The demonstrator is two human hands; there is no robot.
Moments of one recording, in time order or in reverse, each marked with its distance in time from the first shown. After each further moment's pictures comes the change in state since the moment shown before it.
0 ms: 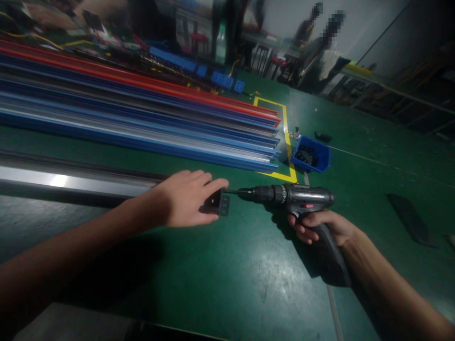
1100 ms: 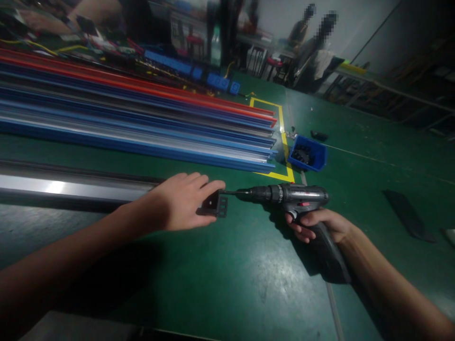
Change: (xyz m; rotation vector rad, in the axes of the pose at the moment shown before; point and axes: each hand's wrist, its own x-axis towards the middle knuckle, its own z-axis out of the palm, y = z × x) left_hand -0.001 -0.002 0.003 0.020 0.006 0.005; right_hand 0.001 0.000 -0.002 0.028 -0.041 0.016
